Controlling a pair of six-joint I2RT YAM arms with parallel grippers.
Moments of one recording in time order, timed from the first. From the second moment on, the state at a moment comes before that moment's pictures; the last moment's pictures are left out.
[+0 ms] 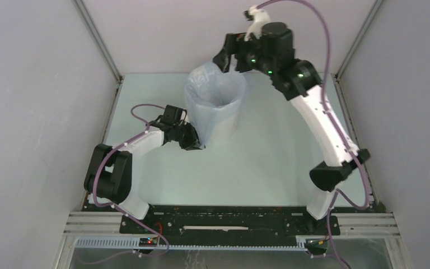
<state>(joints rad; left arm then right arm) -0.34 1.57 0.95 -0.37 0.42 -0.67 0.63 1.86 2.36 -0.74 -0.05 0.30</state>
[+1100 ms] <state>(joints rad) -0.16 1.44 0.96 -0.34 0.46 -0.71 0.14 2.08 1.55 0.05 -0.72 1.24</state>
